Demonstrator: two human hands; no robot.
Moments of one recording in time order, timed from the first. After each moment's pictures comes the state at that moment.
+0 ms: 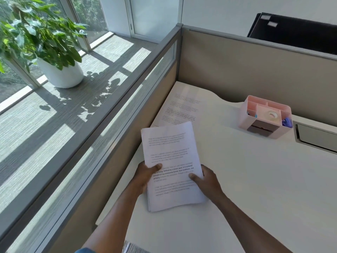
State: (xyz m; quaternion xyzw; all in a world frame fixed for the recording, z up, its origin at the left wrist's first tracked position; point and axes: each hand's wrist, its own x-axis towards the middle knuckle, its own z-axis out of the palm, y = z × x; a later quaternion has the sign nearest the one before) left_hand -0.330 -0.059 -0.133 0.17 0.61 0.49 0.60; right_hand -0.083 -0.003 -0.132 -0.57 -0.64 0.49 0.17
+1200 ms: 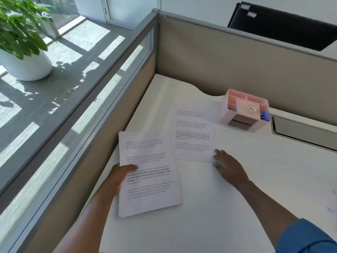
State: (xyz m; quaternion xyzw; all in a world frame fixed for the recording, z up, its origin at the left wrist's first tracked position) left_hand -0.356 -0.033 -0.164 0.10 0.66 0.42 0.61; right_hand 0.059 0.089 -0.156 -0.57 -0.80 0.18 0.02
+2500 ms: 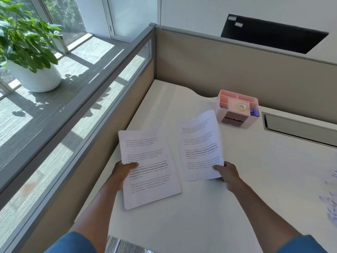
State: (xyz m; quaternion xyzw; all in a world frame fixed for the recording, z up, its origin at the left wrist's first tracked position) left_hand -0.341 -0.056 -0.170 0.15 0.69 0.43 0.56; right_hand 0.051 0.027 -0.129 -0.73 -0.36 0.53 0.26
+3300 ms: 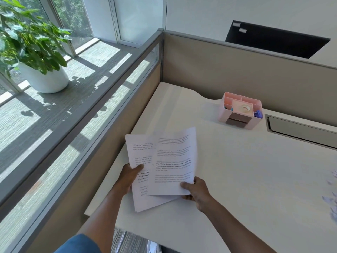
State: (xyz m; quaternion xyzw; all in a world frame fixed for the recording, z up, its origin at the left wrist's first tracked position) left_hand -0.331 -0.090 -0.165 0.20 0.66 0.46 0.56; right_hand -0.059 -0.072 -0.133 -0.63 -0.31 0.66 0.25
